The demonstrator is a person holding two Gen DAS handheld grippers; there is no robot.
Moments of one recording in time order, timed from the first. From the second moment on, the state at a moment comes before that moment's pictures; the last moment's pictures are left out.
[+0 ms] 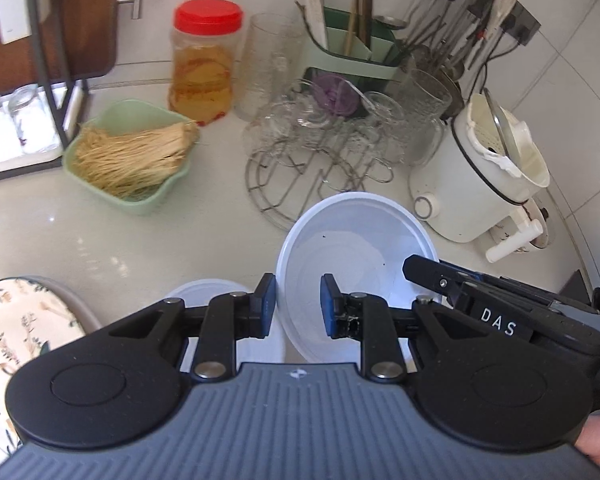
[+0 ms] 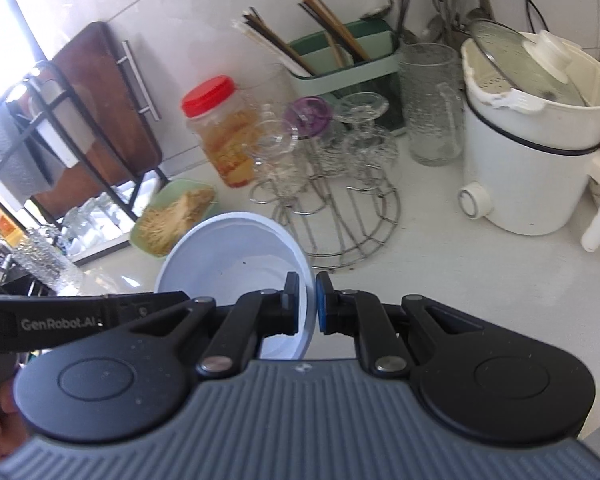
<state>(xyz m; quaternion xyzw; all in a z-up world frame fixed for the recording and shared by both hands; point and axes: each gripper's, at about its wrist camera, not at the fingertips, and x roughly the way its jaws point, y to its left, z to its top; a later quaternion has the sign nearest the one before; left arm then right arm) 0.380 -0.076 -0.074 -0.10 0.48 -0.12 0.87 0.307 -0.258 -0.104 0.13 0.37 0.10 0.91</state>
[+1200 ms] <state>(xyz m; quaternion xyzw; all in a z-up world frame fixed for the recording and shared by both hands) 0.373 -0.001 -0.136 -0.16 0.51 0.01 0.84 0.341 -0.181 -0.155 0.06 0.45 0.21 0.87</state>
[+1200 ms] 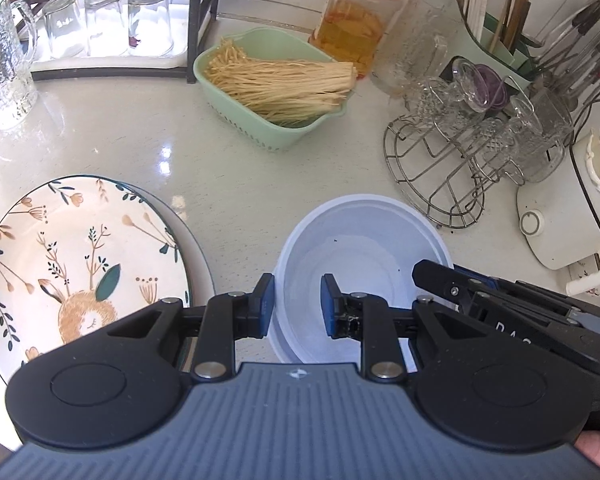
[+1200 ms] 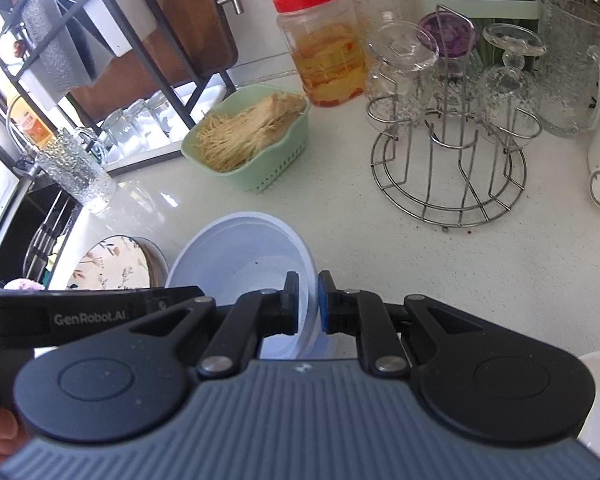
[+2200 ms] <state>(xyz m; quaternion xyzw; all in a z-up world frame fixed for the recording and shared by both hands) 0.337 0.009 -0.101 -0.13 0.47 -0.03 0.87 0.294 -0.189 -0.121 0.08 0.40 0.17 0.90</state>
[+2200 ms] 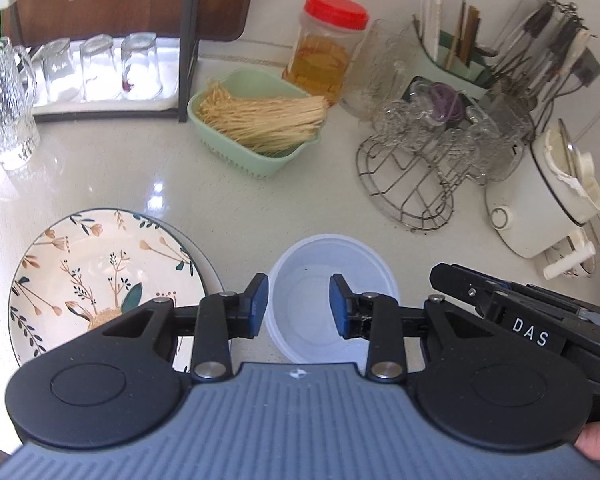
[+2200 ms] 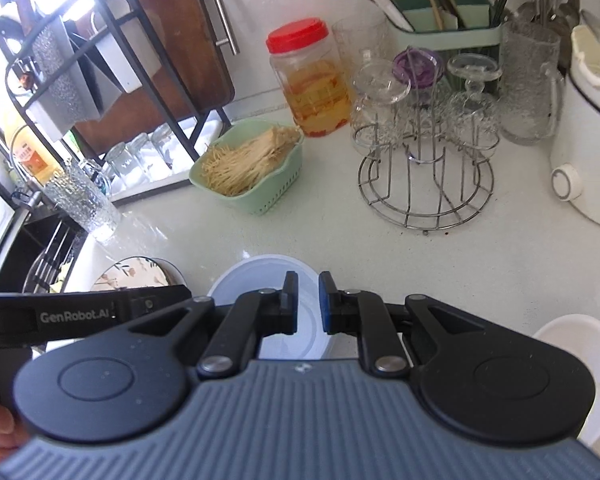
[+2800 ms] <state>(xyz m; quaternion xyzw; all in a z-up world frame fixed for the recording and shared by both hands) 0.288 0.004 -0.068 -0.10 0.43 -0.11 0.89 0.211 -0.199 -0.093 0.10 0.33 0.10 0.93</state>
